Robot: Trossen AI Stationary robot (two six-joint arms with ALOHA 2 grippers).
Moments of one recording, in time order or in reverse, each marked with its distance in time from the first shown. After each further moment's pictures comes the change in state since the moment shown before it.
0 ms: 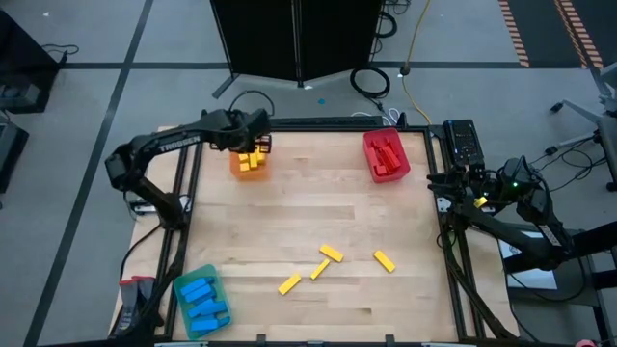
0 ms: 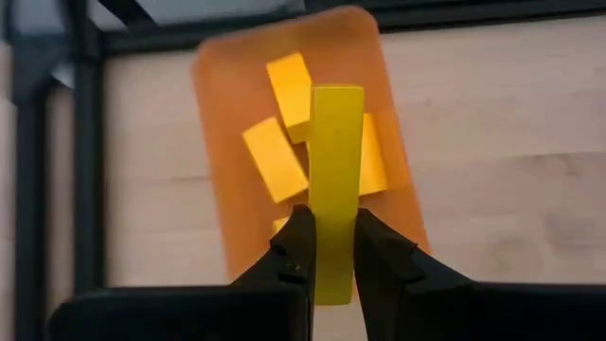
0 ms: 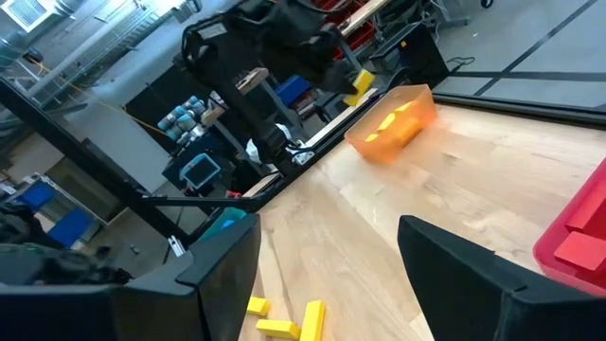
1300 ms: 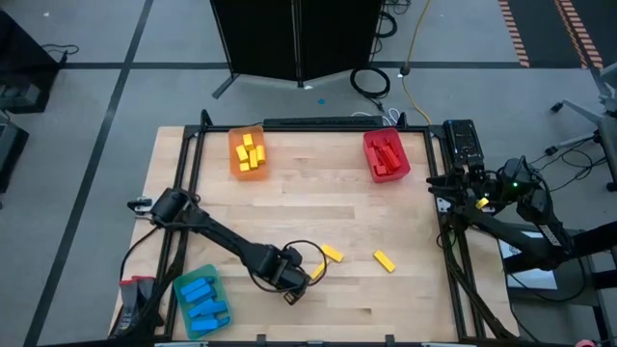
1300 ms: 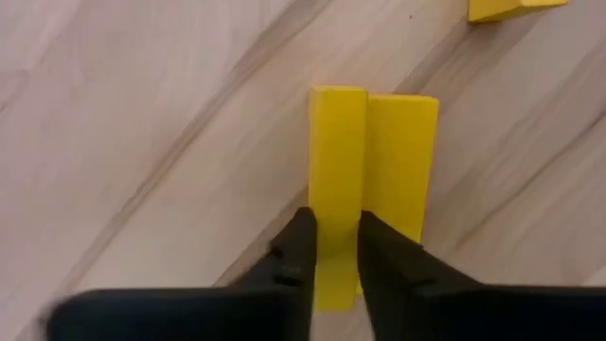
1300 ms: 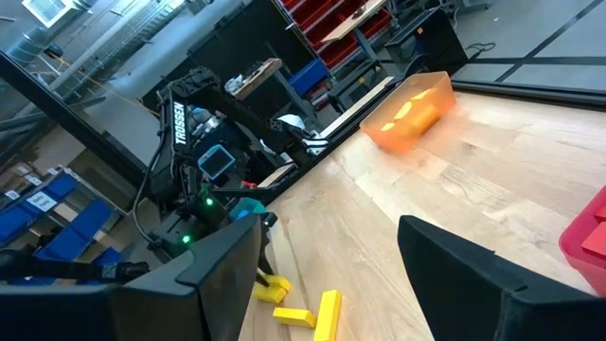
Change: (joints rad) left arm -0.988 0.491 0.128 0.302 0.407 -0.271; right arm 0.000 0.000 0.000 -0.001 -0.051 0.018
